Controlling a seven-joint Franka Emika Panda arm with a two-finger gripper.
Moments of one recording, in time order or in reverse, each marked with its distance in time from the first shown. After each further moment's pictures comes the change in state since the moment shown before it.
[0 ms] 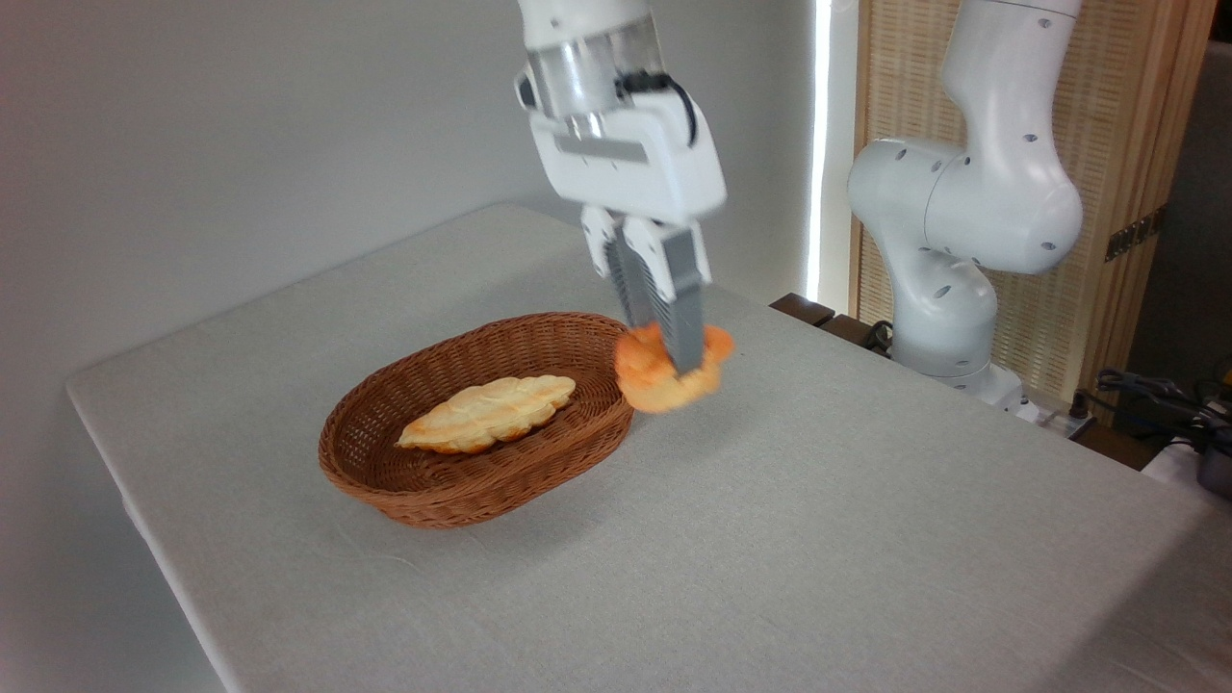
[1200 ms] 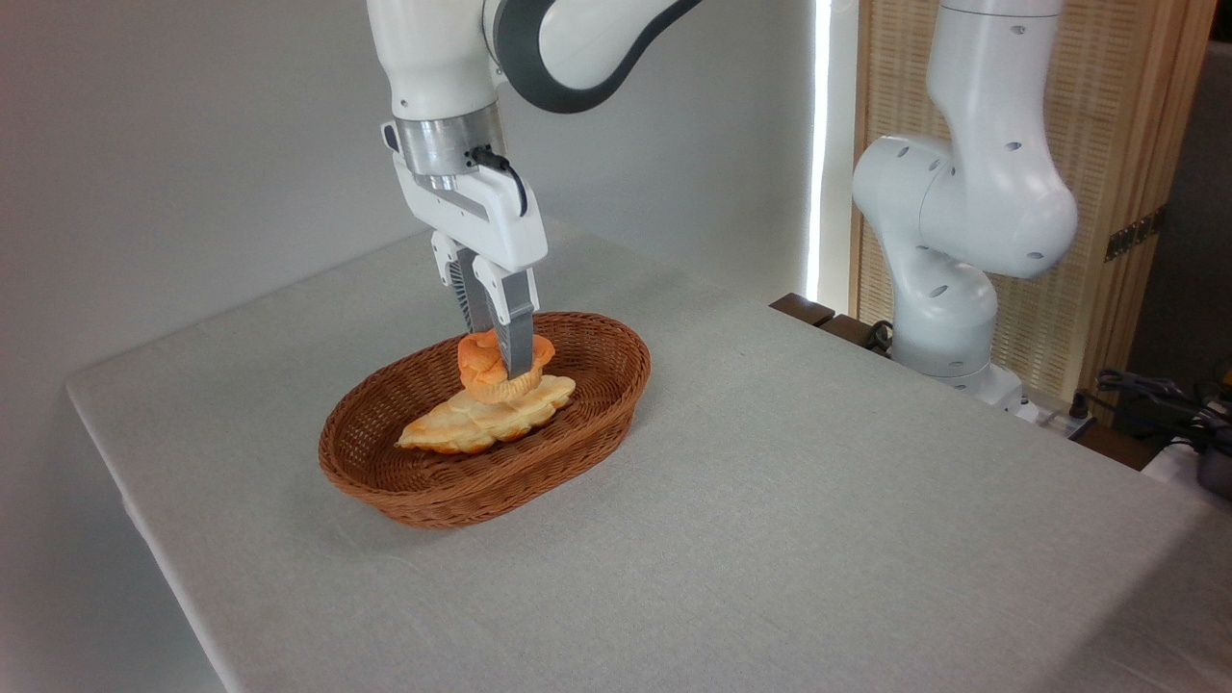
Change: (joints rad) arm -0.108 0.208 -0.197 -0.002 -0.170 0.240 -0.389
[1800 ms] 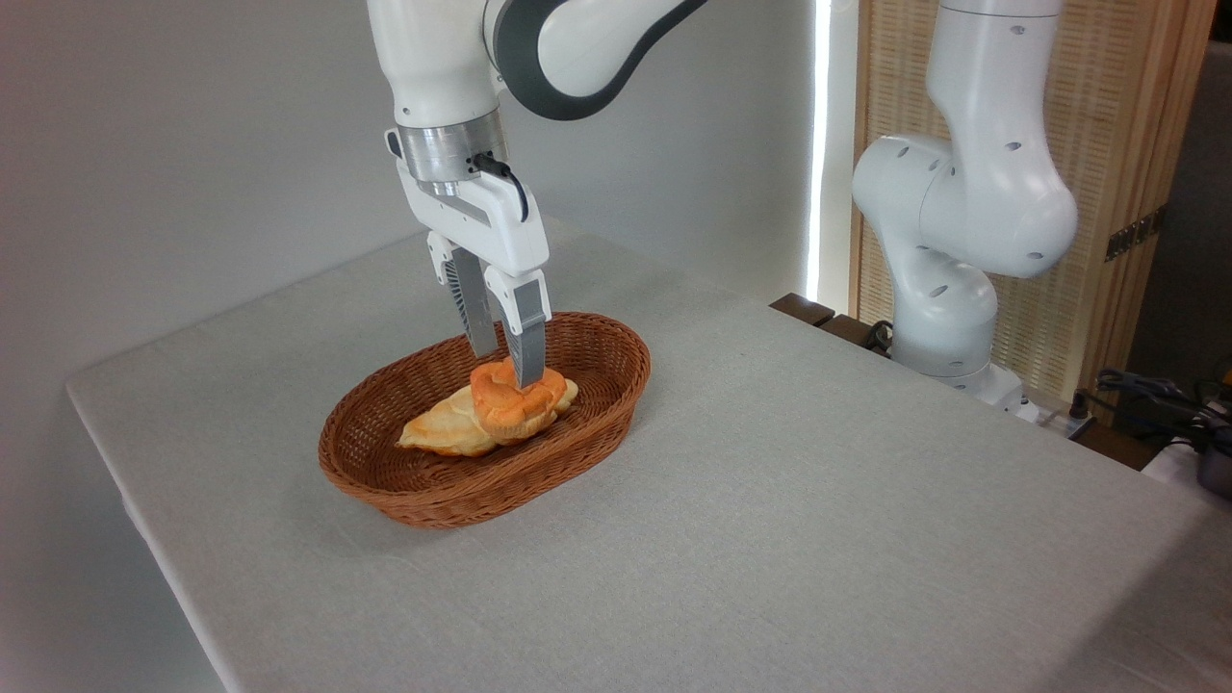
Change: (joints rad) arm 0.000 0.002 -0.004 -0.009 0.000 0.004 0.000
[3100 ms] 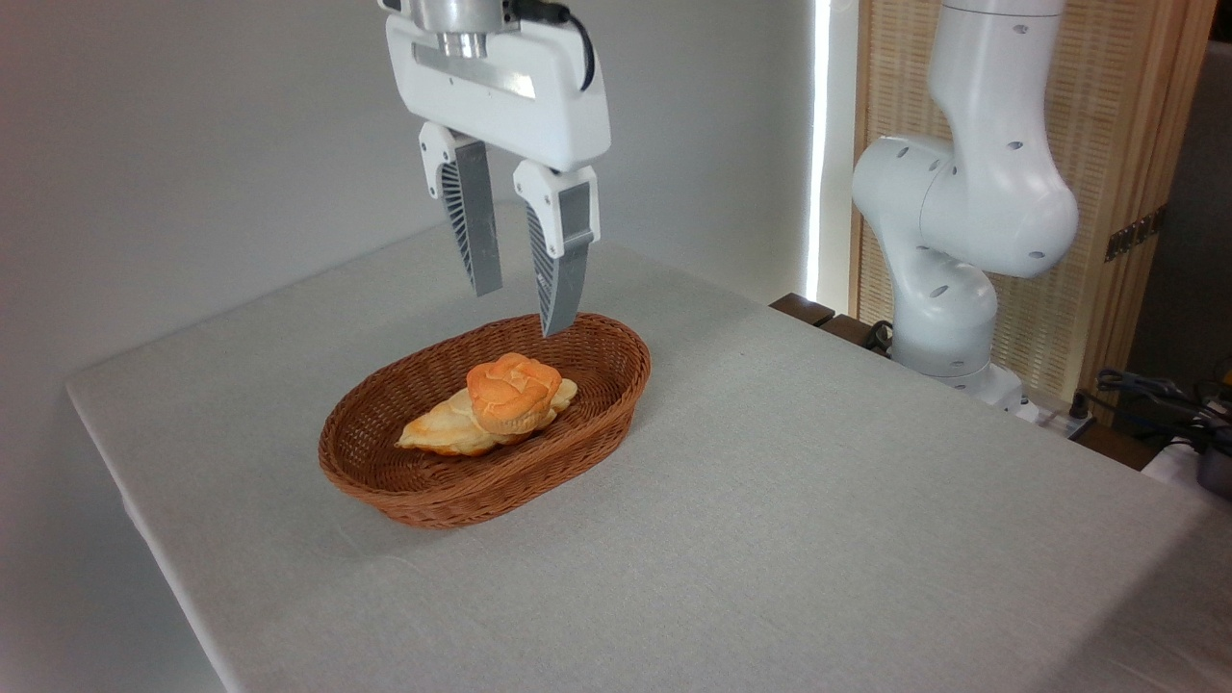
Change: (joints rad) arm 0.016 -0.006 0.294 0.360 0.000 -0.304 0.225
